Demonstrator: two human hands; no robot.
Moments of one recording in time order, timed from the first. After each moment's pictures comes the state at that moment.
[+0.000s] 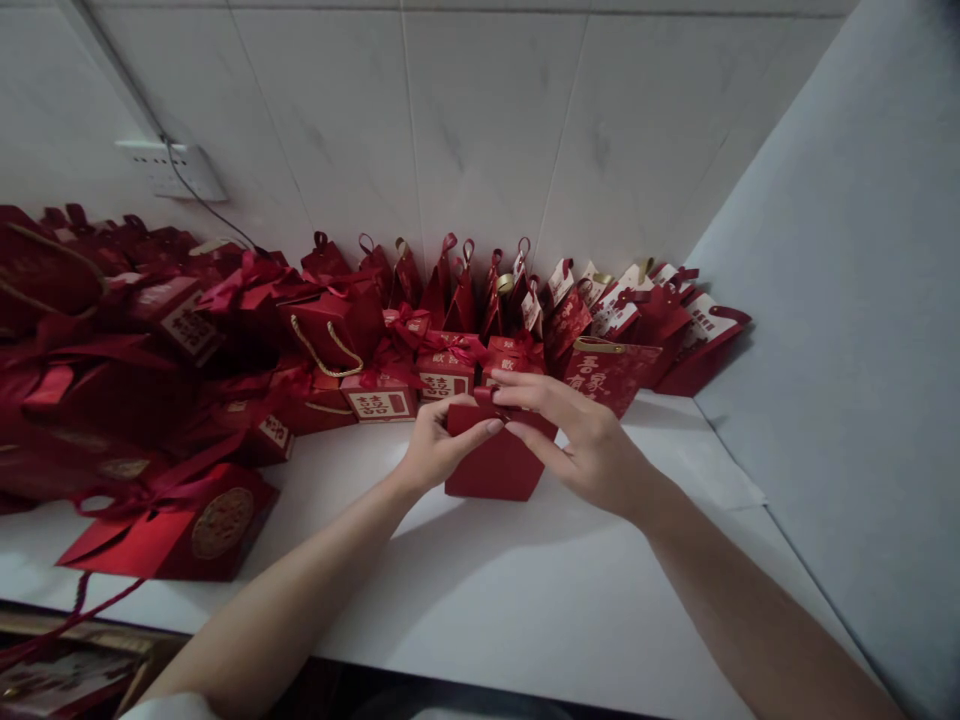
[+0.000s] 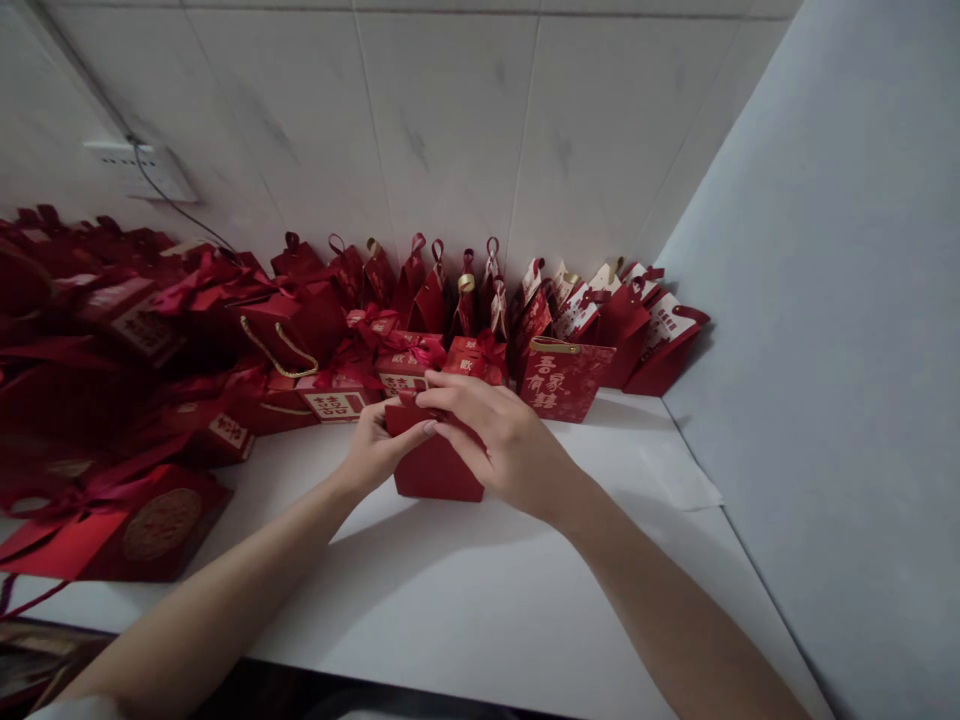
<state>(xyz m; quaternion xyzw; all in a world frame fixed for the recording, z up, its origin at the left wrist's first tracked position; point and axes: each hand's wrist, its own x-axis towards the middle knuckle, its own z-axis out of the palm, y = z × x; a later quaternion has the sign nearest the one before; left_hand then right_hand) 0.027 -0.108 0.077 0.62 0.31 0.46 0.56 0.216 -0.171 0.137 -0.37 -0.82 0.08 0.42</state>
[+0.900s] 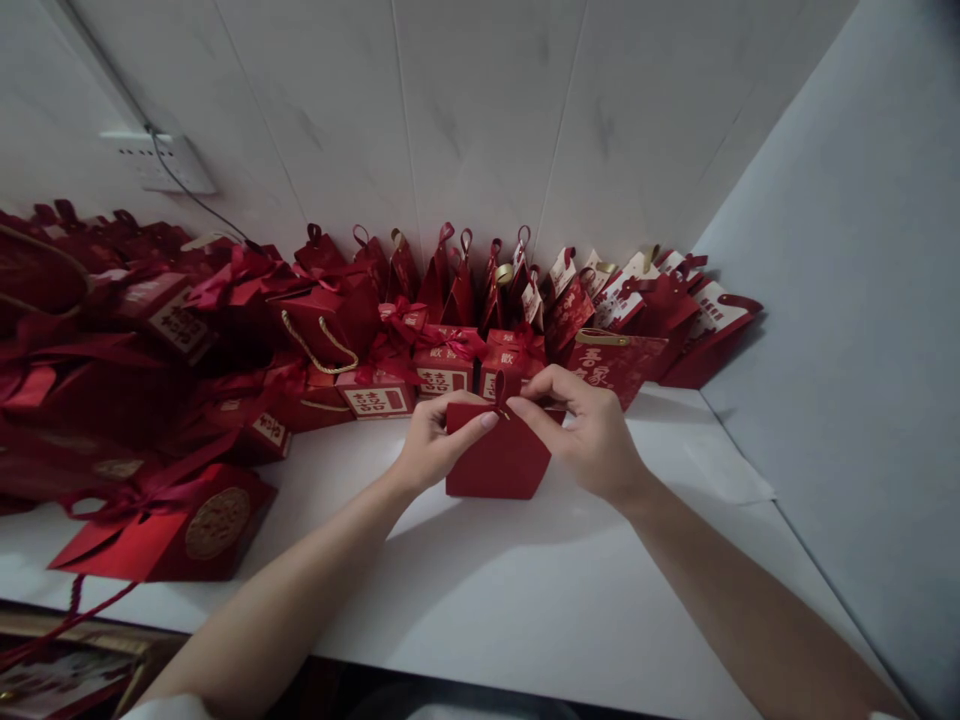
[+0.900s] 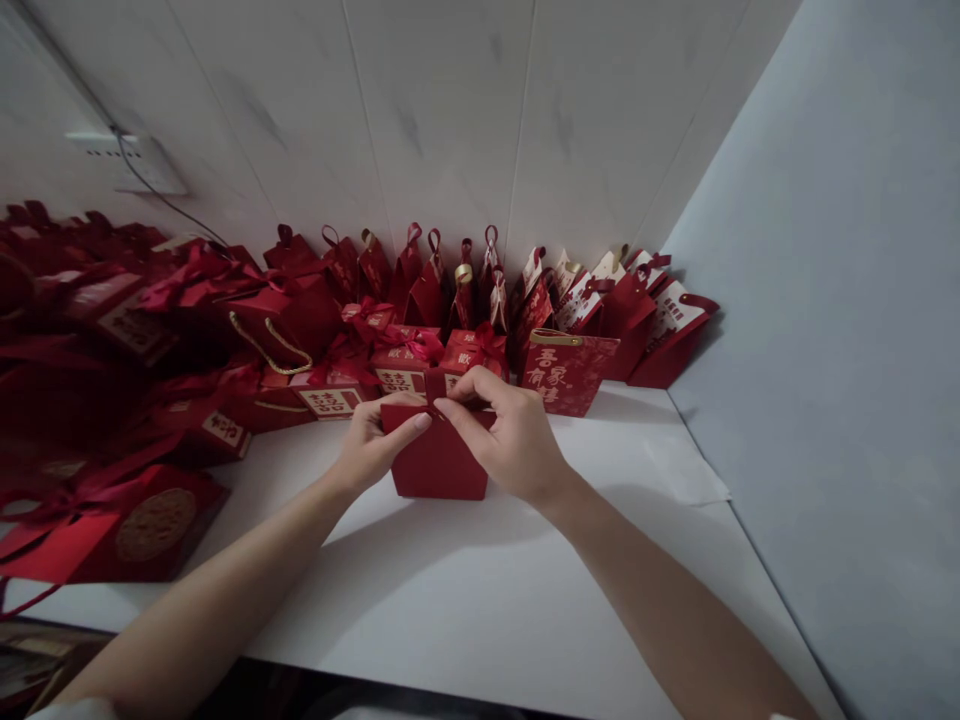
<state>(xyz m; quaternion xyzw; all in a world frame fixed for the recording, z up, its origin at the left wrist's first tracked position) 0.026 -0.106 0.078 0.66 0.30 0.46 0.52 0.210 -0.163 0.122 -0.47 -0.69 0.18 0.52</state>
